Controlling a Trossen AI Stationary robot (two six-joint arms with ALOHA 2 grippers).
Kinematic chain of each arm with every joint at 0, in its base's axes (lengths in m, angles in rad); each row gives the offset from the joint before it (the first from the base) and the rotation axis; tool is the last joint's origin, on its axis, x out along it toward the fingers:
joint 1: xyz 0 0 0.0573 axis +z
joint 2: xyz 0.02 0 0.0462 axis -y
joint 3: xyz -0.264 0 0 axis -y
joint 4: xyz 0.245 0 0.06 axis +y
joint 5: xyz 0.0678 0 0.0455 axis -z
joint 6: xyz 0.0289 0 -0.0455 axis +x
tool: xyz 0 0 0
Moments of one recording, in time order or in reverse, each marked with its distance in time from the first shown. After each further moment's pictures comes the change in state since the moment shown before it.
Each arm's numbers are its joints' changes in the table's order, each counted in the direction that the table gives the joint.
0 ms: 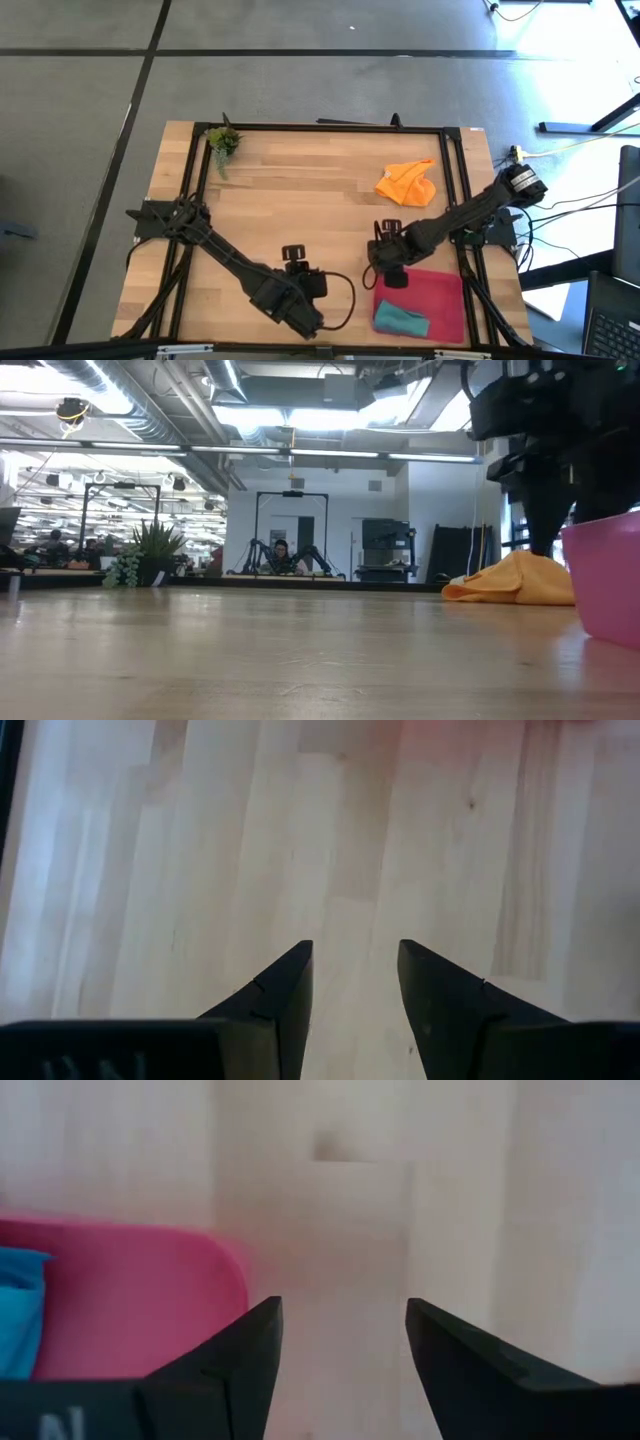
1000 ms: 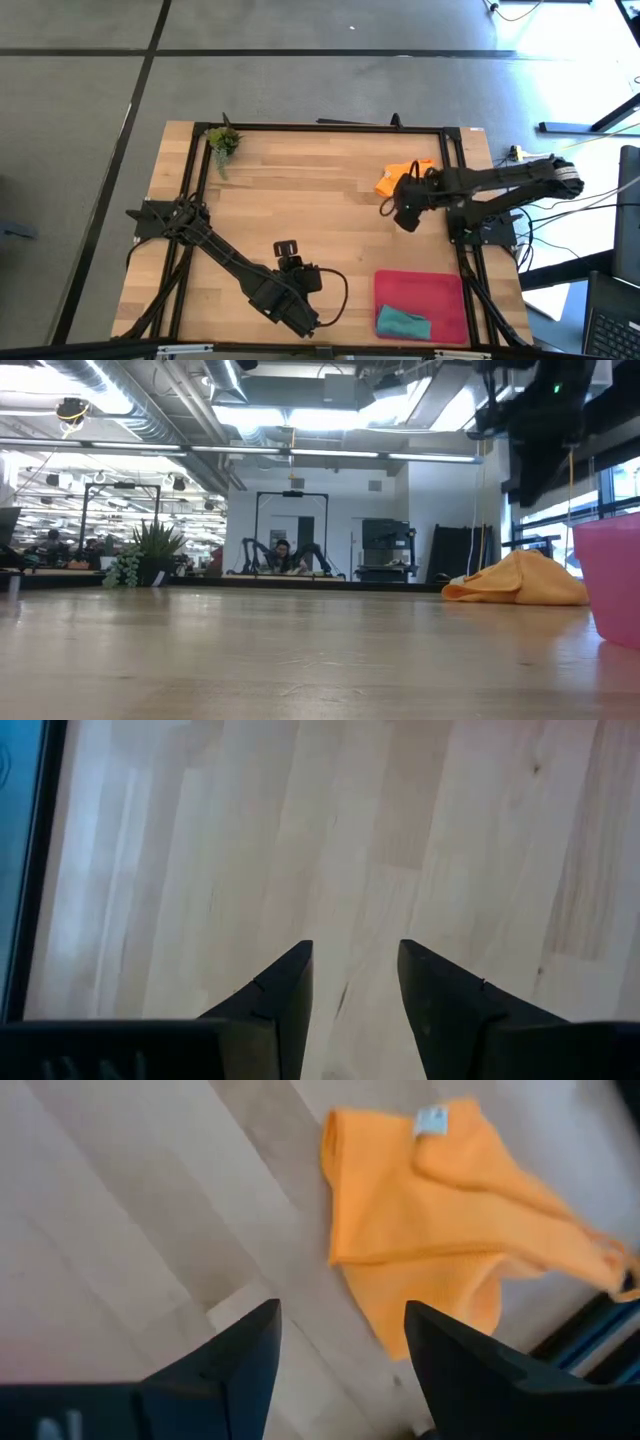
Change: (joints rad) left arm -0.006 0.000 0.000 0.126 -0.027 -0.090; right arm -0.398 0.398 -0.074 0.364 0.187 0.211
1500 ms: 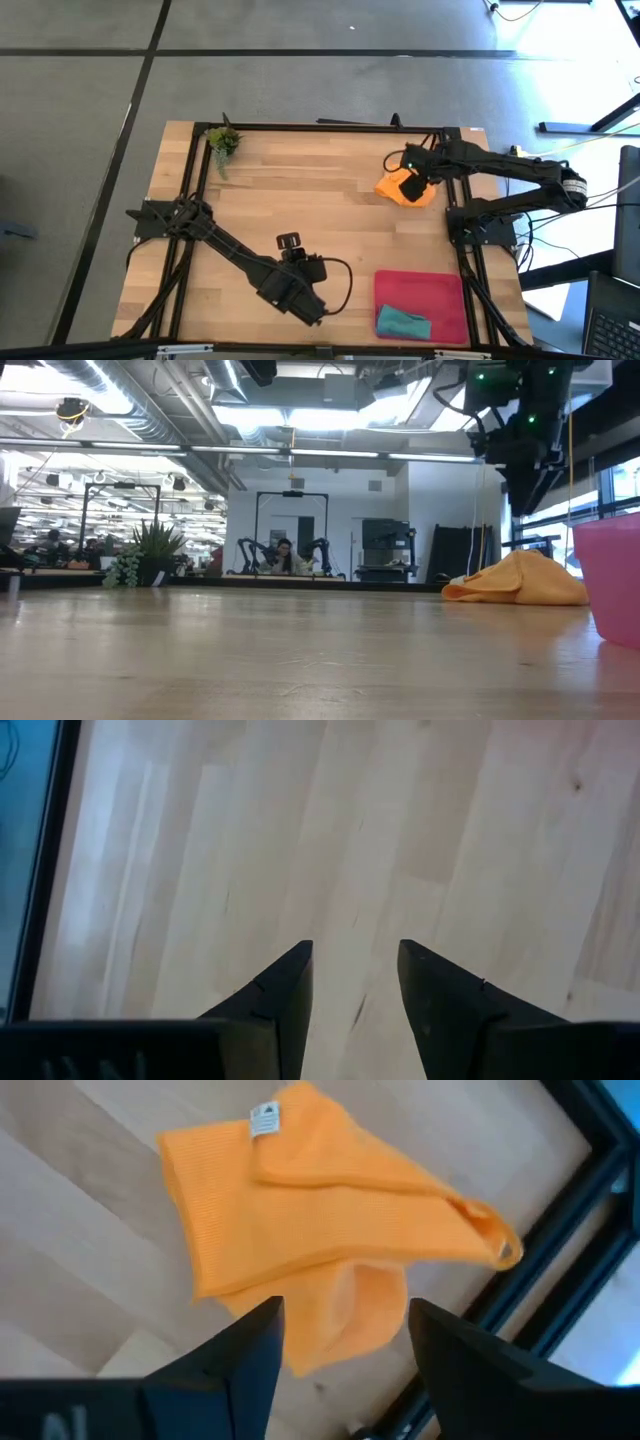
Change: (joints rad) left arm 0.051 0.000 0.000 0.002 -0.002 0.002; right arm -0.397 0.049 -0.011 0.015 -0.011 -0.165
